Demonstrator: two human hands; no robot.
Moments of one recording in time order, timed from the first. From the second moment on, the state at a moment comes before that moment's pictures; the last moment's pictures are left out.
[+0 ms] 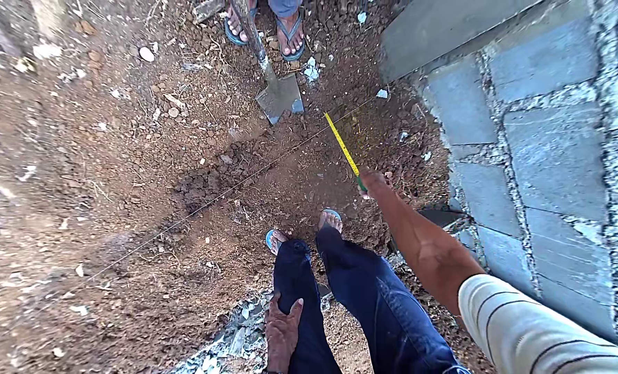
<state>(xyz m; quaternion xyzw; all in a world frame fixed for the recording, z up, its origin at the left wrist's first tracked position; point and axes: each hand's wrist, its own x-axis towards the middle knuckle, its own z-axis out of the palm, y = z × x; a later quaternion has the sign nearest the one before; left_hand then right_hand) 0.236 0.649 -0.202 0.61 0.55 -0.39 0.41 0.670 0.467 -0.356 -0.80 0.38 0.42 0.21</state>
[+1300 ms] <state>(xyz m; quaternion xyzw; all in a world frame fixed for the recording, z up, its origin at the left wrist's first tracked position) 0.381 0.654 -0.106 0.76 0.27 -0.42 0.41 0.437 0.311 -0.049 -0.79 0.32 0.52 0.09</state>
